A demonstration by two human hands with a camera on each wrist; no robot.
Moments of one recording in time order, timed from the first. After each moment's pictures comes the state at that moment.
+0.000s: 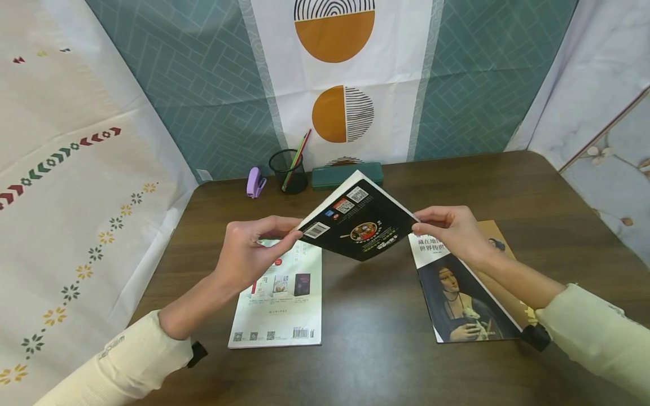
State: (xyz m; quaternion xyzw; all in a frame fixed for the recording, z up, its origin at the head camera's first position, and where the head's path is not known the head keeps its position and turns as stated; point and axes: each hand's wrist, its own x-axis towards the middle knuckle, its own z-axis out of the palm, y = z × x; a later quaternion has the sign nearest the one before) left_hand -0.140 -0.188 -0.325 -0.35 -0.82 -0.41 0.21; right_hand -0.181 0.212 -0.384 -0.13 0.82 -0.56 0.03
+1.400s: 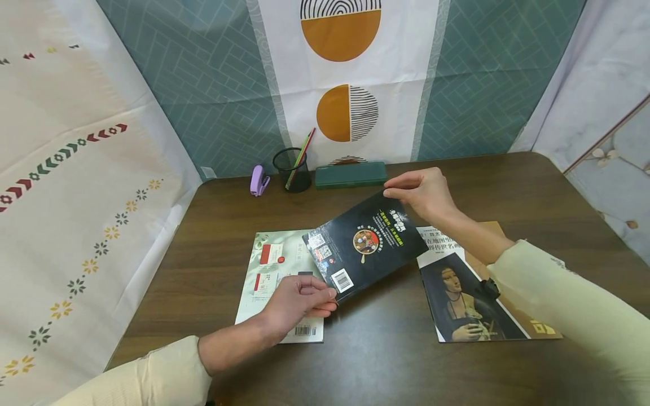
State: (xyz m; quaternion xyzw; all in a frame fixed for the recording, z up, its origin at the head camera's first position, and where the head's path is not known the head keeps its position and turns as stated) left_hand -0.082 -0.145 -0.399 0.02 -0.69 -0.68 -0.23; right_hand -0.232 0.153 -0.341 -0.08 0.84 -0.53 -0.03
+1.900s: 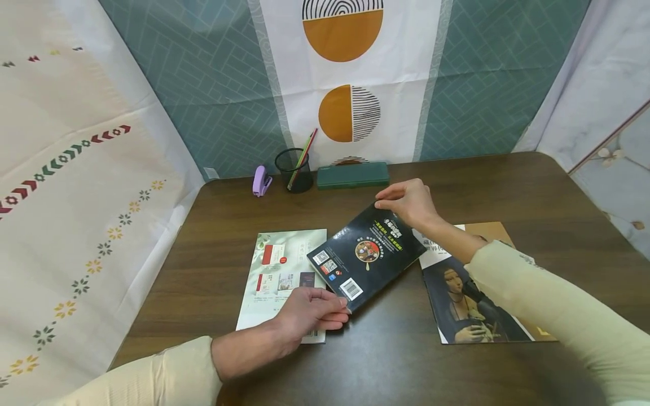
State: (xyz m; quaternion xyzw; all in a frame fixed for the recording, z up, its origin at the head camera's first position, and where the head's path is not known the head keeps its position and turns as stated) left_hand -0.070 -0.127 -0.406 0.07 -0.67 -0.69 -0.25; right_hand -0.247 0.131 -0.374 -0.07 0.88 -0.48 -0.01
